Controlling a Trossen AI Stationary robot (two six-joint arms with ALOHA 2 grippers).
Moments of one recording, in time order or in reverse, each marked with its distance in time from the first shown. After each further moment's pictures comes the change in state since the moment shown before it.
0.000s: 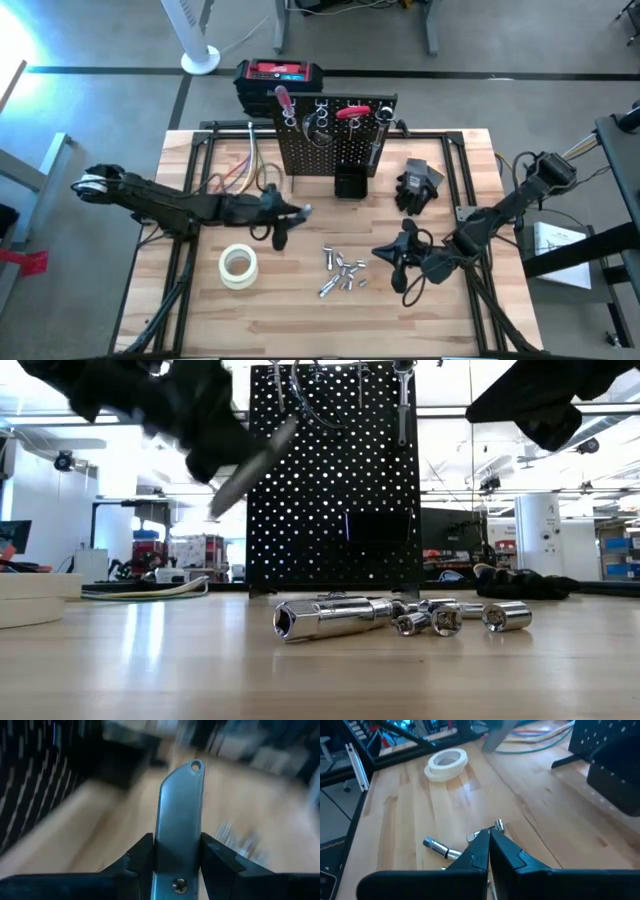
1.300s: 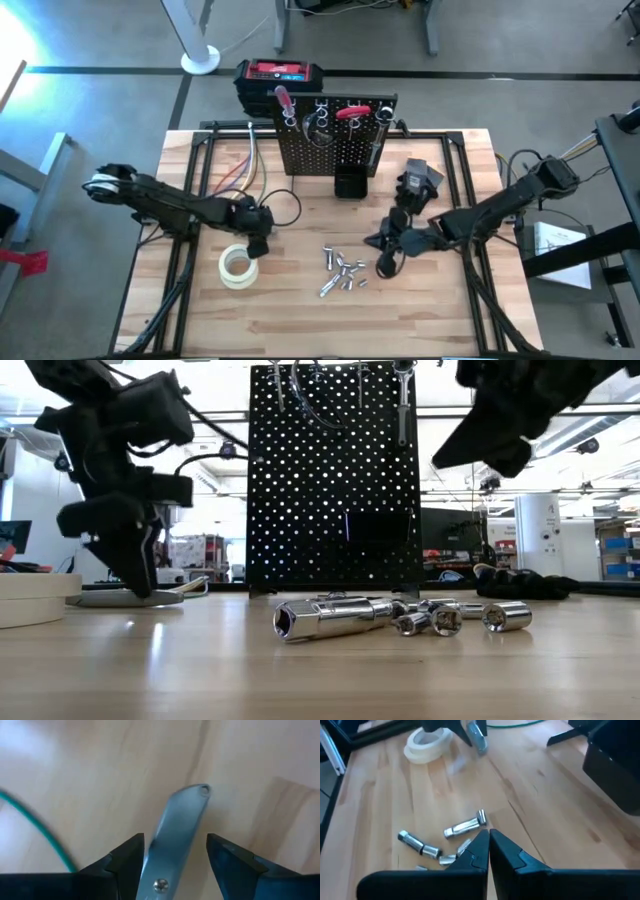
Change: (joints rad) left arm -0.008 0.121 0.013 -0.766 0.038 -0.062; right arm -0.240 0.026 0.015 -0.040 -0.286 -0.080
